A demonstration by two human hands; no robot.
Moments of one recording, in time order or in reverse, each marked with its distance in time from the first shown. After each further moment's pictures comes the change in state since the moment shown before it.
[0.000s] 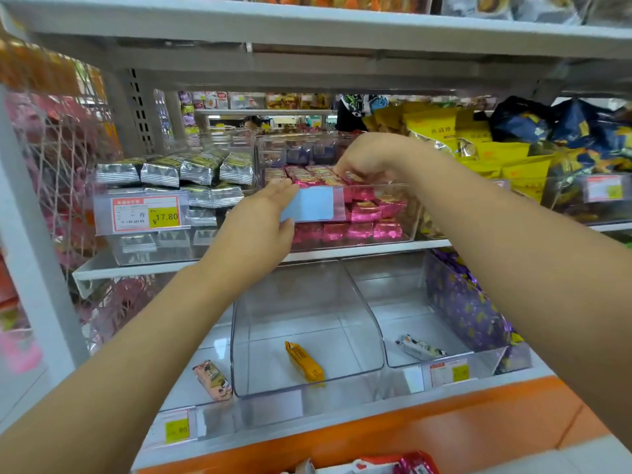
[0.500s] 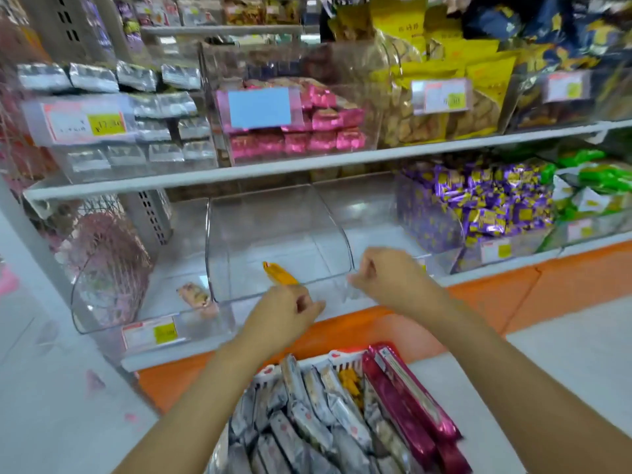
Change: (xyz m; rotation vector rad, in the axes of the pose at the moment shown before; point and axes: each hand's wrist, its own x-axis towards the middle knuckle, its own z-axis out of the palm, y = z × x) left_hand -0.159 0.030 0.132 -0.351 -0.501 -0.222; right_hand -0.191 0.139 0.150 -0.082 -0.092 0.062
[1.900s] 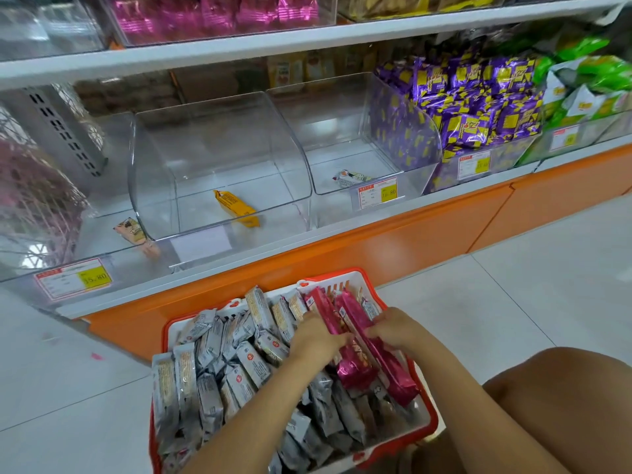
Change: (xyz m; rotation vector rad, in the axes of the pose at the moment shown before) left_hand -0.032 -0.003 0.196 -0.198 -0.408 -0.560; right_hand -0.070 0.139 0.154 0.437 -0.465 0.699
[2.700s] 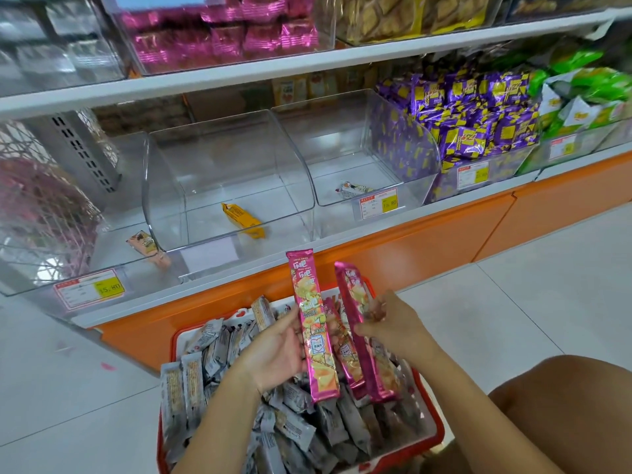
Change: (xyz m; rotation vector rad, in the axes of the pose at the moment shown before) left_hand -0.026 -0.036 -0.066 -1.201 -0.559 0.035; right_hand -0.046 -0.022 -0.008 0.136 0.161 -0.271
